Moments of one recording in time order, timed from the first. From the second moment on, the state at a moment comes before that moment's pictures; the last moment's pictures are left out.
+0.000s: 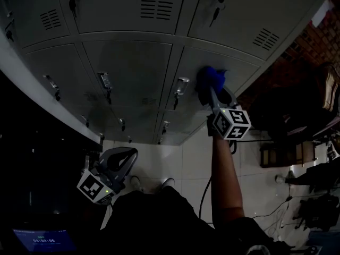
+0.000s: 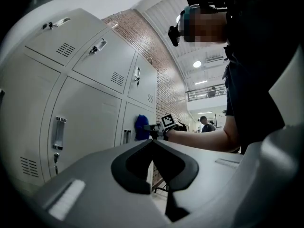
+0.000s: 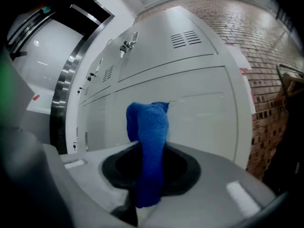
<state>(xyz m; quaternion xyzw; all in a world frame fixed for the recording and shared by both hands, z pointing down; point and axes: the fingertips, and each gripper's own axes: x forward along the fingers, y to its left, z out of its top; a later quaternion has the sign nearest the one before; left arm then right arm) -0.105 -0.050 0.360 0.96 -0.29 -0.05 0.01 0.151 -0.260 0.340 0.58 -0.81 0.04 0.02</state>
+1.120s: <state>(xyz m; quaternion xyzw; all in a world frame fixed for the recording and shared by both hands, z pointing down) -0.085 -0.049 0.372 0.96 -0.28 -0.03 0.02 0.089 -0.233 0.403 0.52 -0.85 0.05 0.07</state>
